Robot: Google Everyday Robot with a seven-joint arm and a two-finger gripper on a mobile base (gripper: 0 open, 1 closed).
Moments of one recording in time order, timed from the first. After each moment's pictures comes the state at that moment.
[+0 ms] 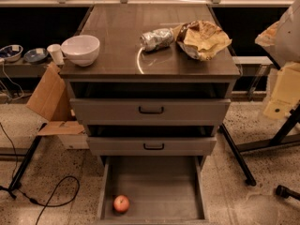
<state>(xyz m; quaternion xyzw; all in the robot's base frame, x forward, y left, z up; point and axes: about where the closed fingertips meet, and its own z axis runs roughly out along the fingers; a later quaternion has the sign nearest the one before) 0.438 -0.217 0.977 -0.60 0.78 -0.03 0.16</state>
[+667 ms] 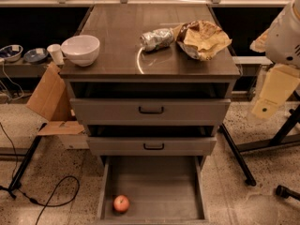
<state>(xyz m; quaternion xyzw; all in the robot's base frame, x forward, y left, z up) 0.446 -0.211 0.963 -0.58 0.80 -0.01 0.16</state>
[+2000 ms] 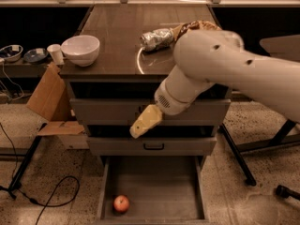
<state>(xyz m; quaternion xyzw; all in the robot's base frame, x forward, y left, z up) 0.512 -0.029 0.782 -0.36 0.91 0.13 0.16</state>
